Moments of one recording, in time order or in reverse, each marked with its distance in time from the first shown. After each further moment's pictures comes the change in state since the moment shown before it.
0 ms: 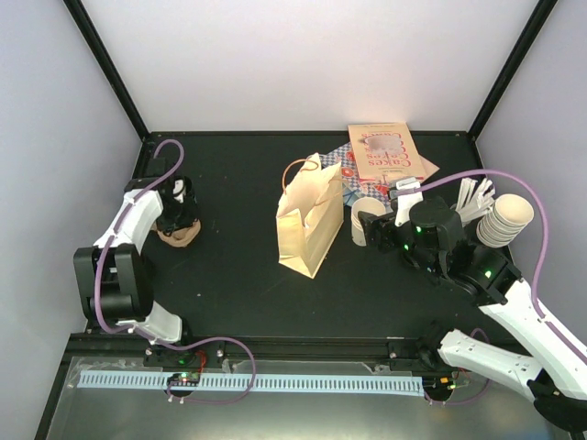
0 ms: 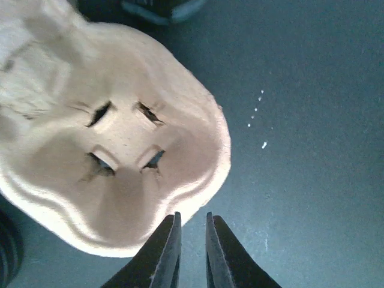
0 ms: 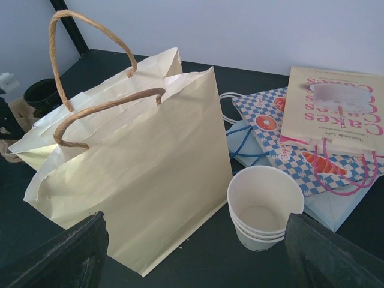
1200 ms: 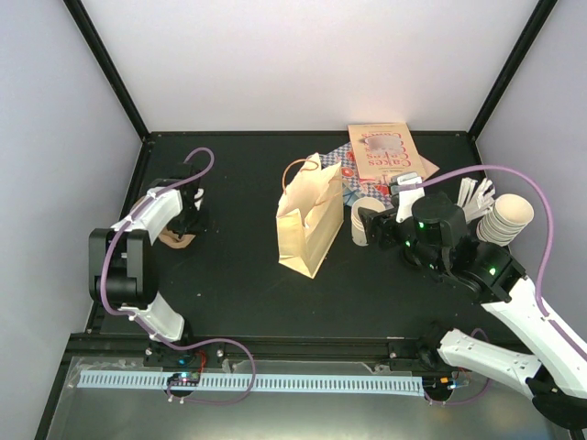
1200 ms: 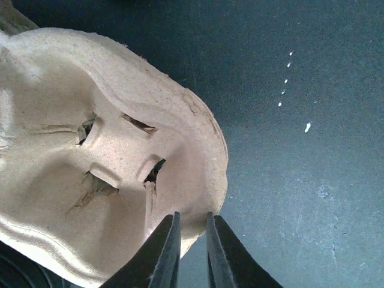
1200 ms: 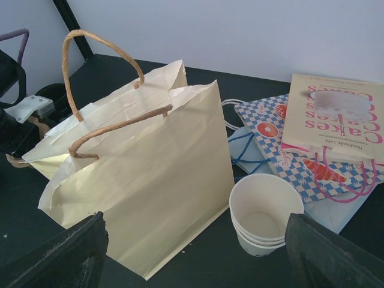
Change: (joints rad) left arm -0.127 0.112 -0.026 0.029 -0.192 0.130; right arm 0.000 0.023 0.061 -0.027 -0.006 -0.008
